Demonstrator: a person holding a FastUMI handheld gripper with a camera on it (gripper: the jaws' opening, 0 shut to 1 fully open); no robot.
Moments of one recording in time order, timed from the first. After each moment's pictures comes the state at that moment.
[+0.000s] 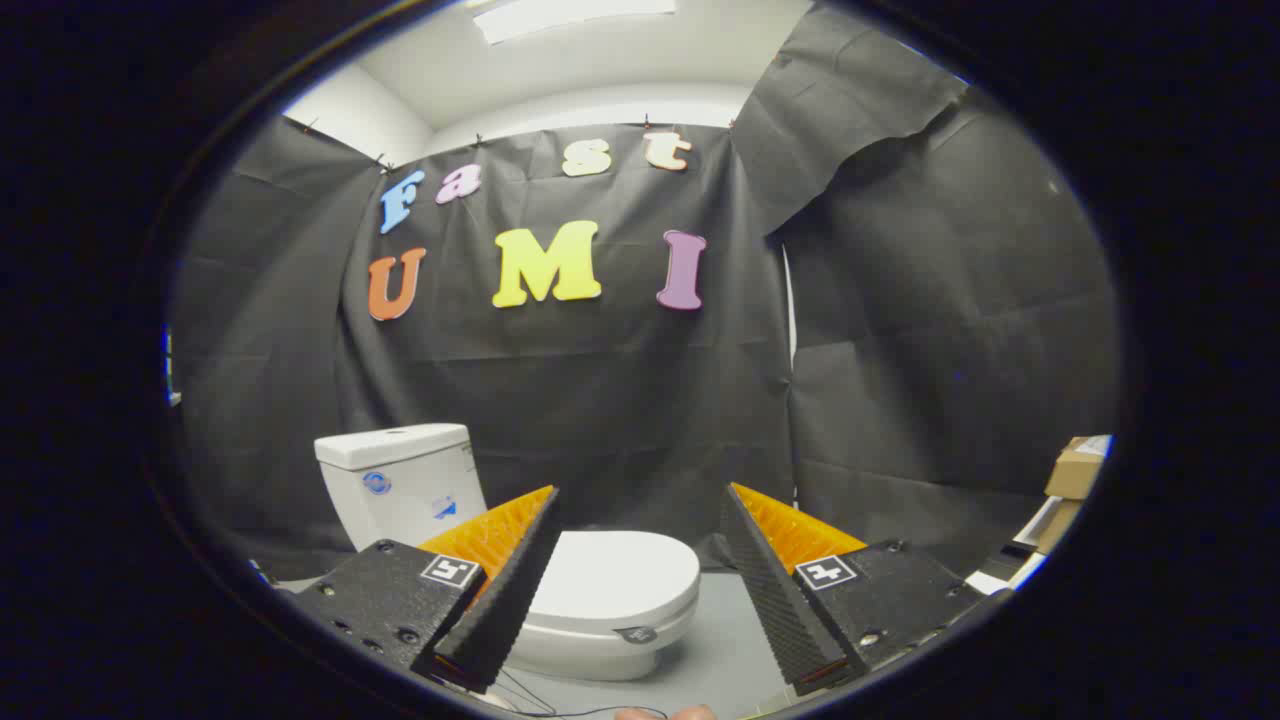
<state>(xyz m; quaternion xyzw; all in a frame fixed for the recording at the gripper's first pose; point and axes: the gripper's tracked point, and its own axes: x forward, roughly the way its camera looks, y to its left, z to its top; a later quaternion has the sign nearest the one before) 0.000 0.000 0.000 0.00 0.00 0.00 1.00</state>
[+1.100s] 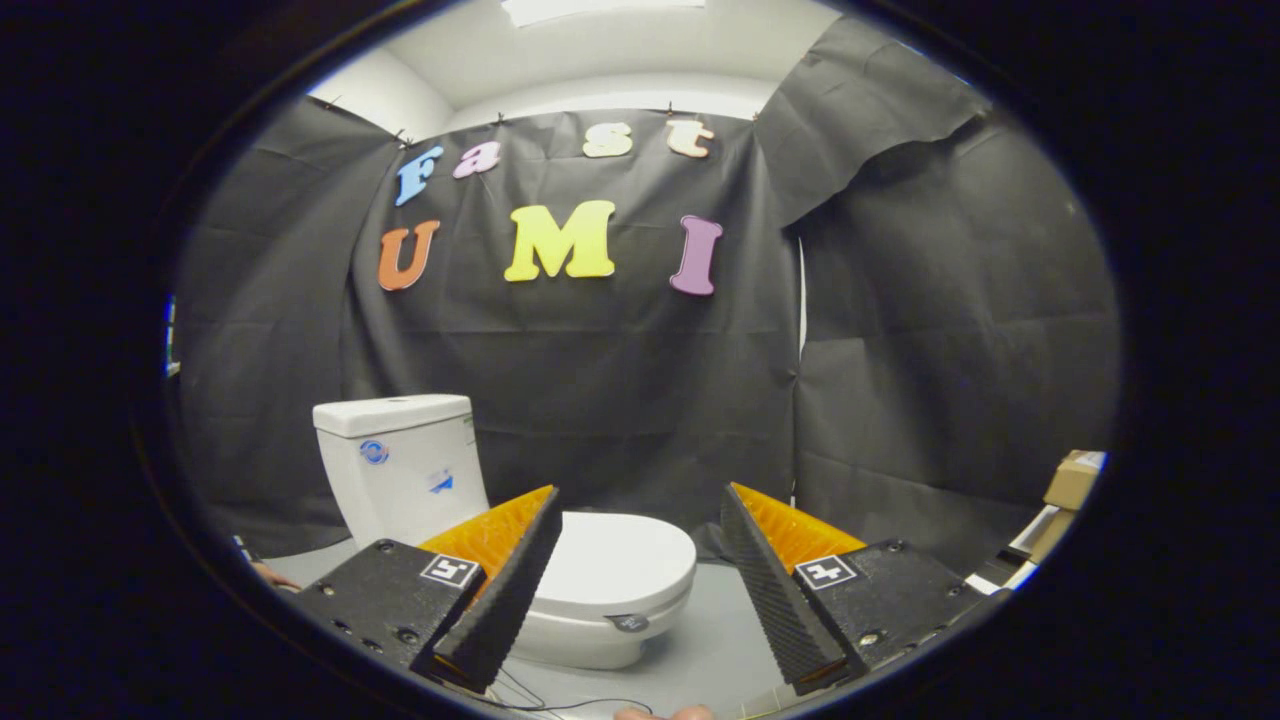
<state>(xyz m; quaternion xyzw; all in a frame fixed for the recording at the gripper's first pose) 0.003 0.013 -0.021 -0.04 0.02 0.01 1.00</state>
